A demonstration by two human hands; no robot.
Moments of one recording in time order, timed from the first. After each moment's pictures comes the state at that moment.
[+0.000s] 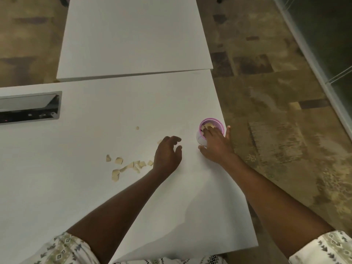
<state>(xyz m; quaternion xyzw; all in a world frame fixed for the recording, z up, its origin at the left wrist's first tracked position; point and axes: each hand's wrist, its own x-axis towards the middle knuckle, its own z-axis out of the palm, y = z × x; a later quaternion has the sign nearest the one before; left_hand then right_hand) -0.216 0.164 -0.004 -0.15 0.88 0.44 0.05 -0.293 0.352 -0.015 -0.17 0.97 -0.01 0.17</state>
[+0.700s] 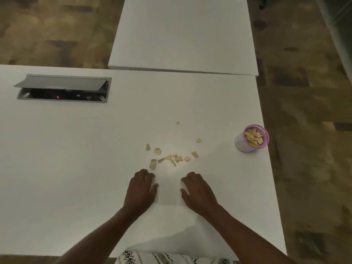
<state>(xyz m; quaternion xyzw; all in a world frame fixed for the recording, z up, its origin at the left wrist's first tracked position) -0.026 -0.003 -0.058 -0.13 0.97 0.20 0.09 -0.112 0.215 -0.039 -0.31 0.91 -0.16 0.20</state>
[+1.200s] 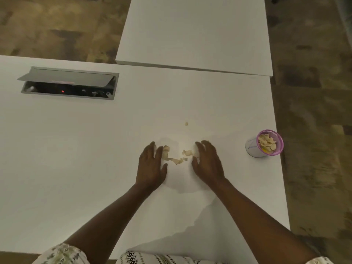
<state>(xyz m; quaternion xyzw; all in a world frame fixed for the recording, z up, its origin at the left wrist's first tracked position) -0.099 -0.028 -0.055 -0.14 0.97 0.20 0.06 -0.202 0.169 -0.047 -0.20 0.95 -0.18 0.16</state>
